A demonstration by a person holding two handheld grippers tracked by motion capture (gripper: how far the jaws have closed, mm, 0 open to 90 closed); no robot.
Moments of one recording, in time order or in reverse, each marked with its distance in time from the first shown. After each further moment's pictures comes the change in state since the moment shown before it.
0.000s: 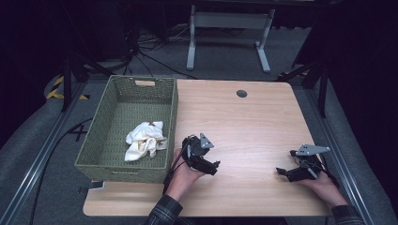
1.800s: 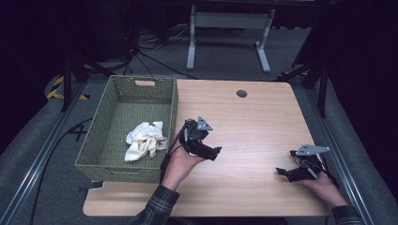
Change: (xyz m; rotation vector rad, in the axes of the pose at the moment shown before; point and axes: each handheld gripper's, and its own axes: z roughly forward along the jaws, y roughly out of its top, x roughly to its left) left arm 0.019 0.042 -0.037 -0.052 -0.049 -0.021; right arm 0.000 0.000 0.000 -0.001 -0.002 0.000
